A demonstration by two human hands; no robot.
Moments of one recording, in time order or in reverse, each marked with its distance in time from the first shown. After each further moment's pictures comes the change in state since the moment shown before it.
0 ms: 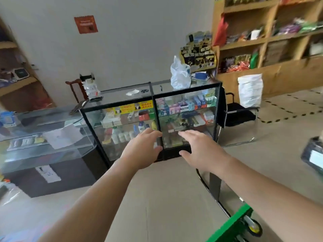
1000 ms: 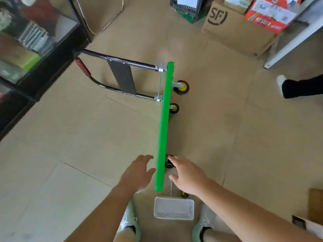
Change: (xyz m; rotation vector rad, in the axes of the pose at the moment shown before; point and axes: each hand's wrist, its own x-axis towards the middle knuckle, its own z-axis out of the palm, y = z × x) left_hand -0.059 -0.104 0.570 -0.198 -1.087 0.522; right_hand -0.194 0.083 0.512 0.280 -0.399 1.116
